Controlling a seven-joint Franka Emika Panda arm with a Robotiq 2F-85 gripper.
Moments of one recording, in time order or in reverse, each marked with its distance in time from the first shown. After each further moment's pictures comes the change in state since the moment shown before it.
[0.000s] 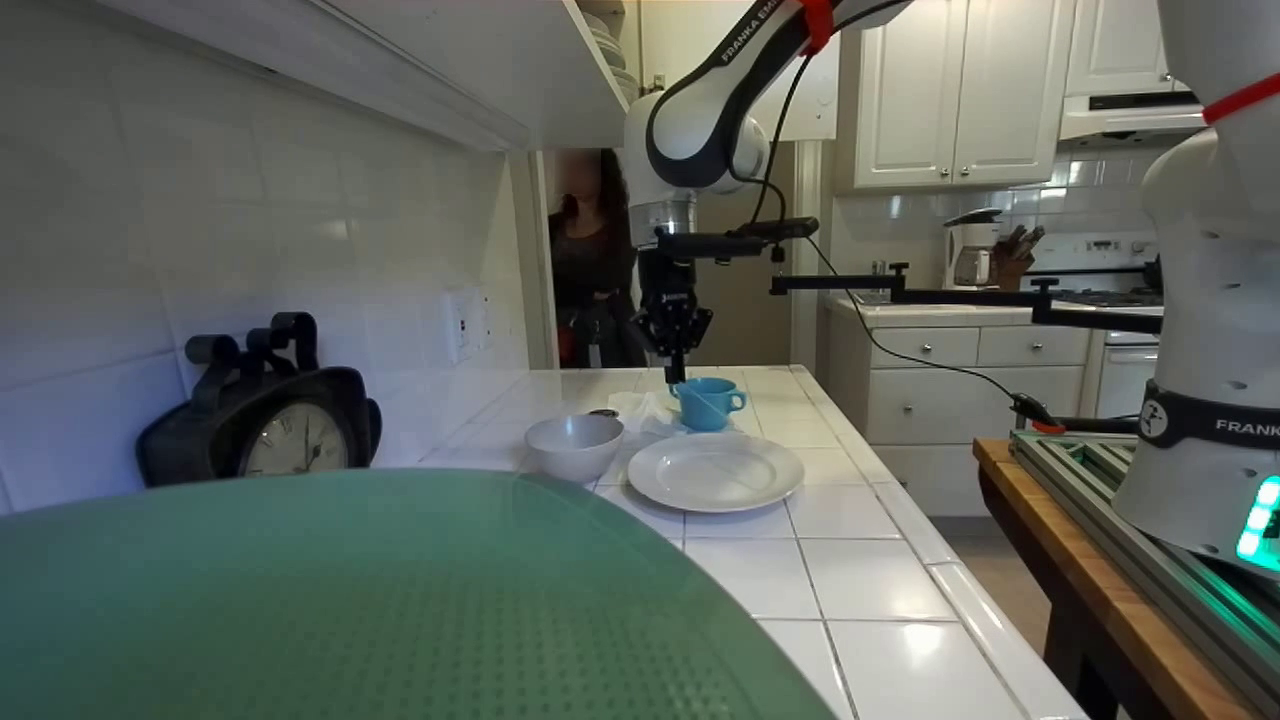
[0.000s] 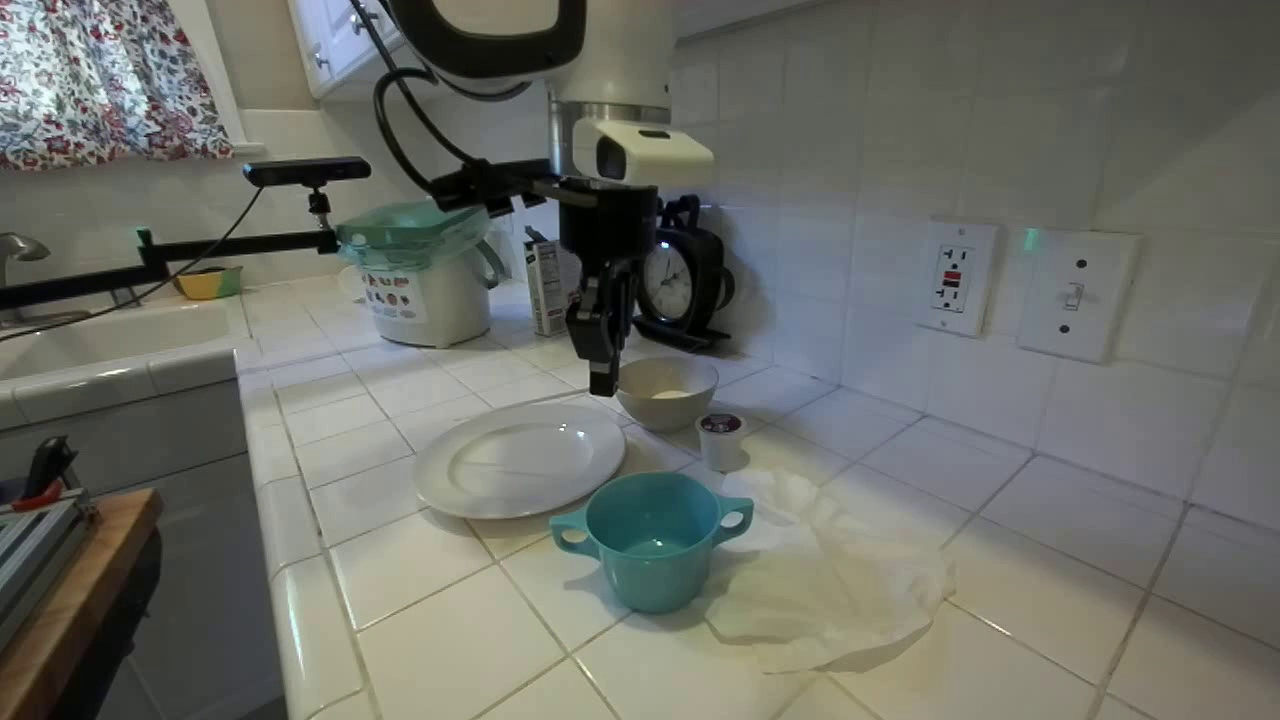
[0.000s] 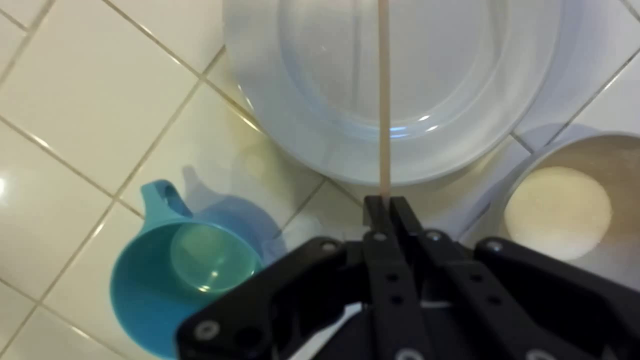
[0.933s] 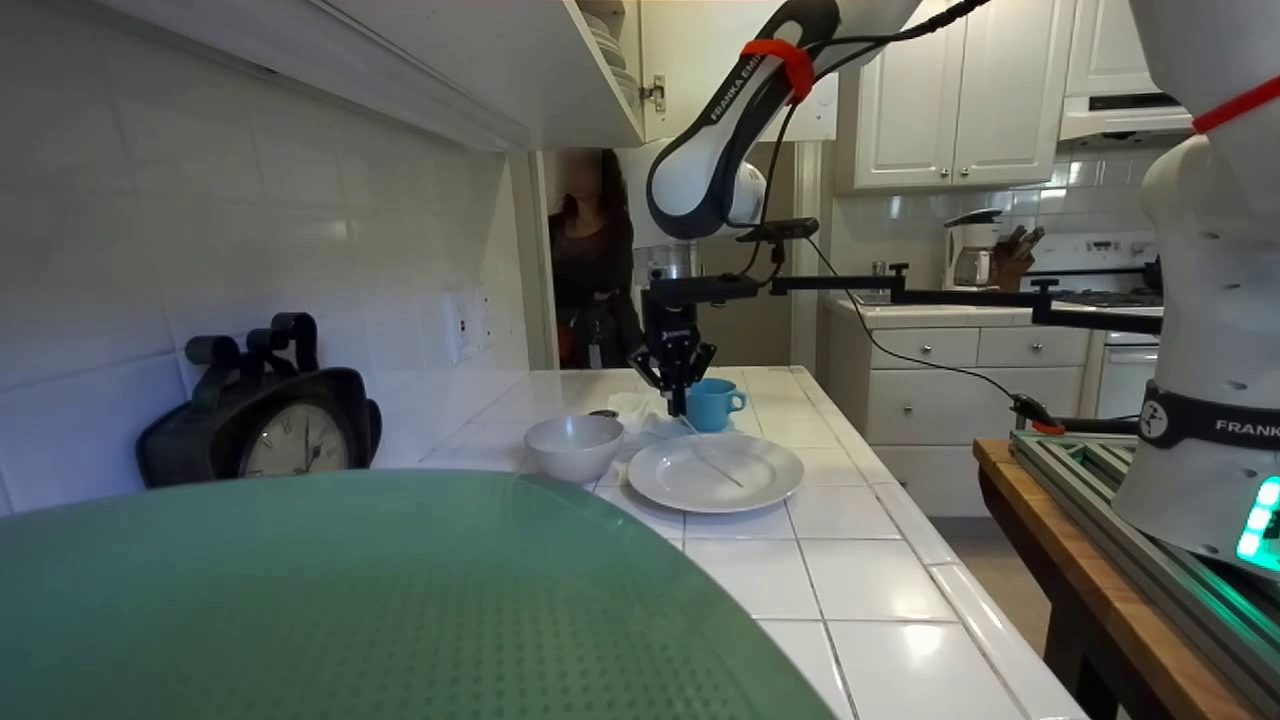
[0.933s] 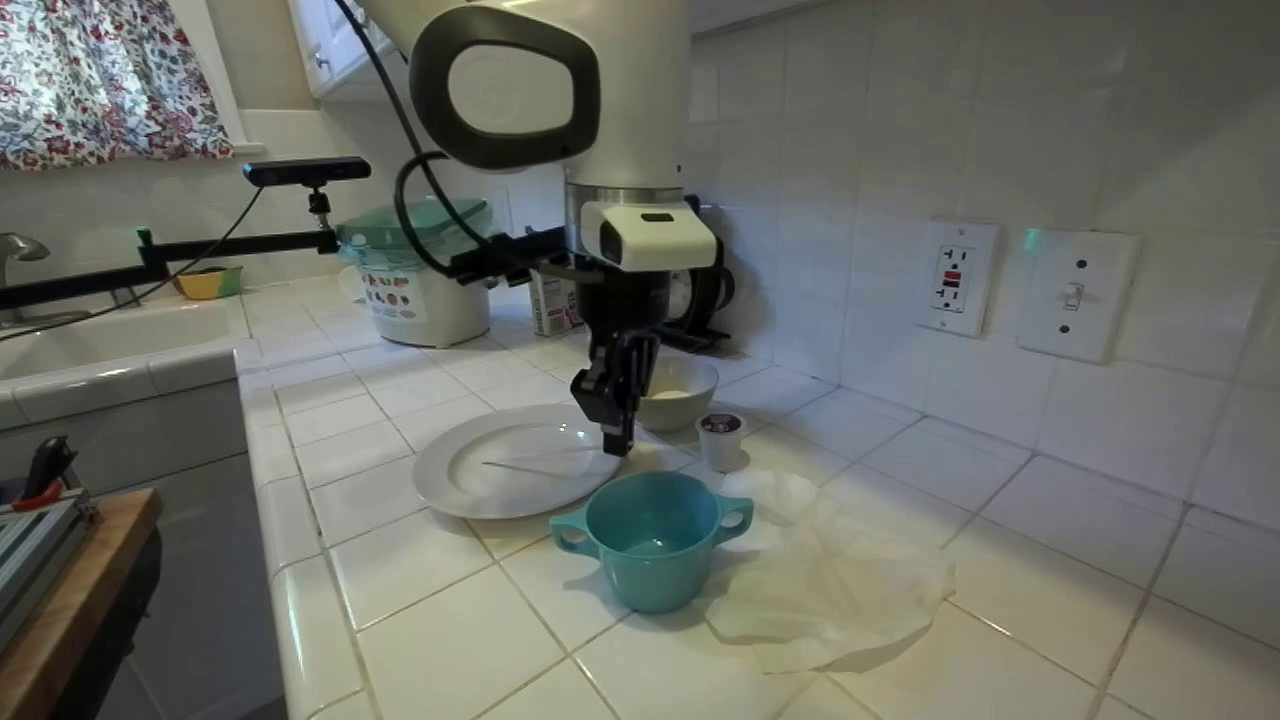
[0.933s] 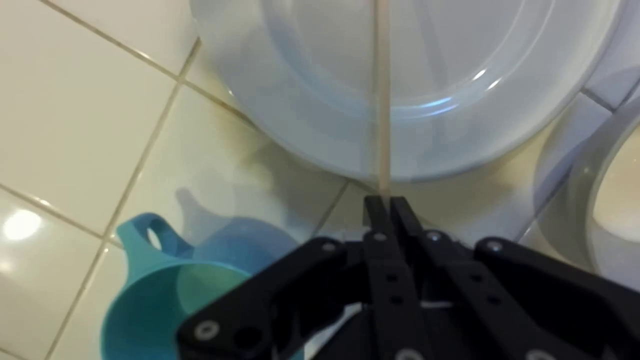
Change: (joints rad) arm 0.001 0.103 -0.020 -0.003 0.015 0.108 0.117
